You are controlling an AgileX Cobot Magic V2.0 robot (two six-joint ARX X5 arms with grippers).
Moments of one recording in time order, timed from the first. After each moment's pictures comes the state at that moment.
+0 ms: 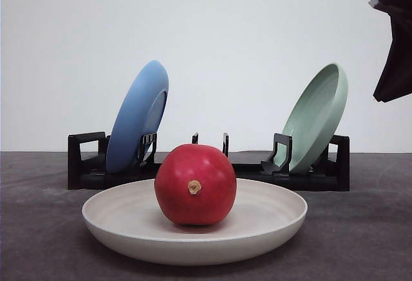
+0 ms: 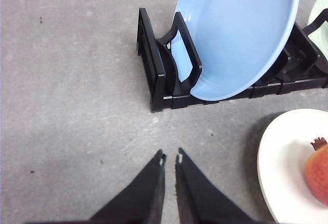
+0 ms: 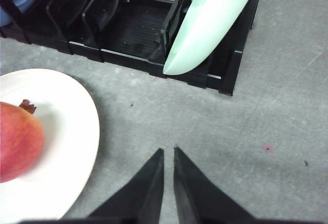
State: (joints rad) left_arx -0.14 0.71 0.61 -0.46 0.18 -0.04; right_arx 0.41 0.83 0.58 -0.40 -0.05 0.19
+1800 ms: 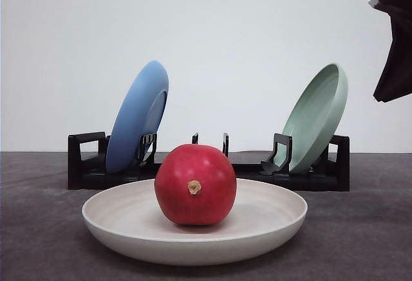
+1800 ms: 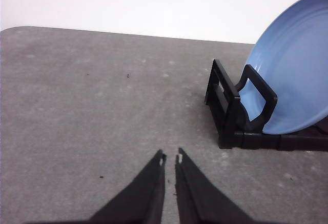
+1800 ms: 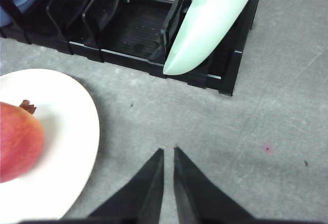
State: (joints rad) left_arx -0.05 0.00 0.02 -0.15 0.01 -0.08; right_arx 0.41 0.83 0.58 -0.40 -0.05 0.19
